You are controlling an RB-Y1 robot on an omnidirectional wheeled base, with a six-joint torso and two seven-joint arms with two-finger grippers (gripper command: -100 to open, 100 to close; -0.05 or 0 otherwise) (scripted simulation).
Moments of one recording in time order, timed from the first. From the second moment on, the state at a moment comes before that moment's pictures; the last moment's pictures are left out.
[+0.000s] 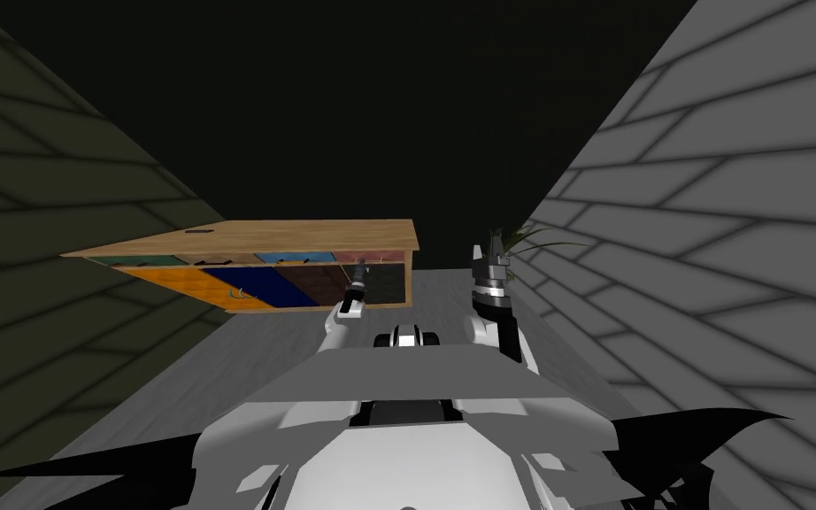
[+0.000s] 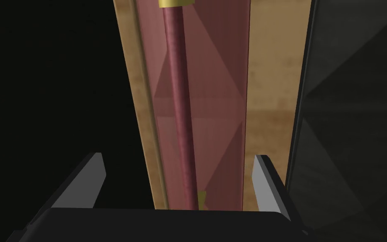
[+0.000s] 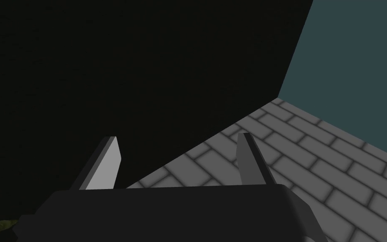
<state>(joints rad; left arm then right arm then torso) -0.05 0.12 0.04 -1.36 -0.03 -0.36 0.09 0.45 0.02 0.01 -2.35 0.05 -0.39 -0.06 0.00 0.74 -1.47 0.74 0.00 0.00</state>
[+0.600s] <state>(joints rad) -0.05 0.13 0.04 -1.39 -0.03 -0.33 0.09 0.45 0.02 0.01 -2.35 0.05 -0.39 -0.06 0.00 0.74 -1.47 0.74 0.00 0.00</state>
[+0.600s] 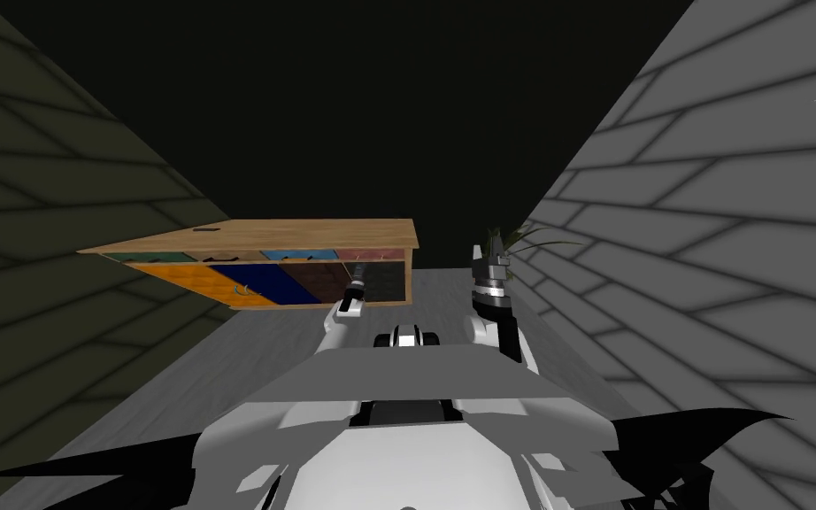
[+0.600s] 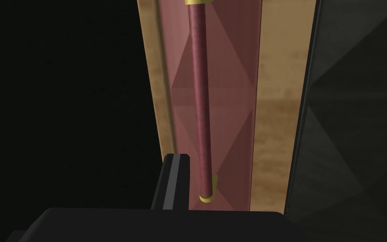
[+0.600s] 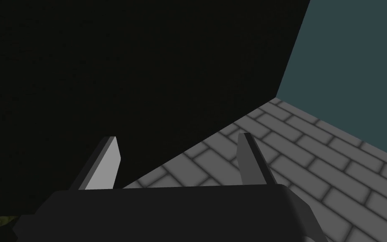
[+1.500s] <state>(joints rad) -0.05 0.13 0.05 -1.36 -0.03 -0.32 0.09 0.45 0.02 0.01 -2.35 0.05 -0.39 -0.06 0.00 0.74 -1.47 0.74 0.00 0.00</state>
